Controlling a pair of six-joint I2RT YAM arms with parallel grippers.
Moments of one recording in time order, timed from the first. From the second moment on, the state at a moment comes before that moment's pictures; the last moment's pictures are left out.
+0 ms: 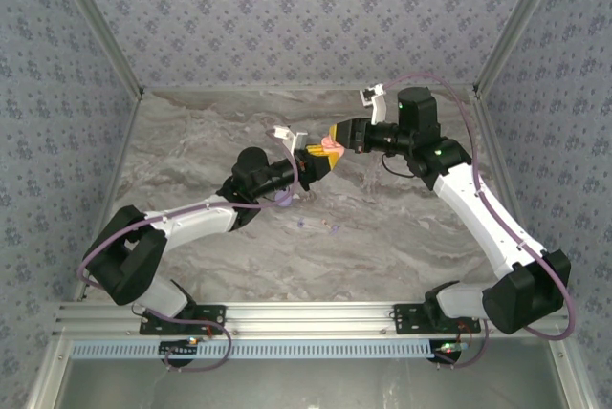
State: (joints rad) left arm -0.75 1.51 0.81 0.78 0.40 -0.50; right arm 0.40 1.30 1.25 -0.34 -0.63 0.45
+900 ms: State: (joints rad) left arm -0.75 1.49 0.81 0.81 0.39 -0.54; right arm 0.41 1.29 1.25 -0.36 -0.62 0.43
